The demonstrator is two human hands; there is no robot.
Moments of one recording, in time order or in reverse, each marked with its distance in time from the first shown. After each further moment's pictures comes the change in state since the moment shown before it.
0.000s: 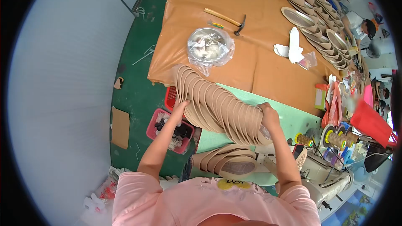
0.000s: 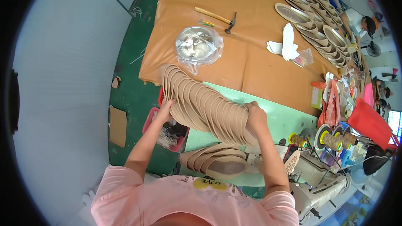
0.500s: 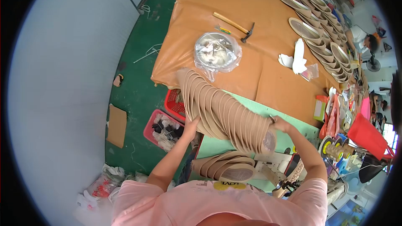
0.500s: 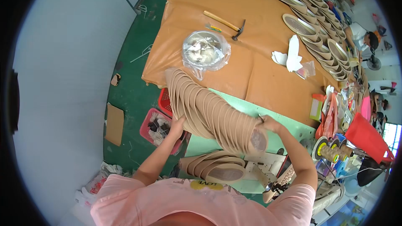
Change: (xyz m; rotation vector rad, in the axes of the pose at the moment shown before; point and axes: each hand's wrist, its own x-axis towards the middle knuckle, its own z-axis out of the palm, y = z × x) left_hand -0.039 -0.039 0.045 -0.120 0.175 0.108; right_hand 0.032 0.112 0.014 0.428 -0.804 0.345
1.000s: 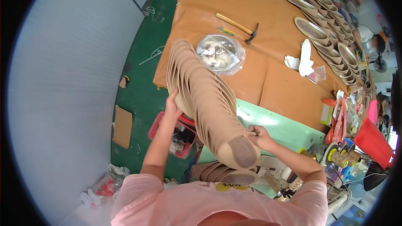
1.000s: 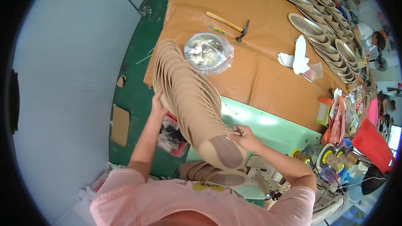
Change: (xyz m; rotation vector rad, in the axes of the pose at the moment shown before) left_hand 0.087 0.096 -0.015 -0.464 -0.034 -0.134; right_hand -0.033 -0.106 0.087 0.367 0.052 -0.442
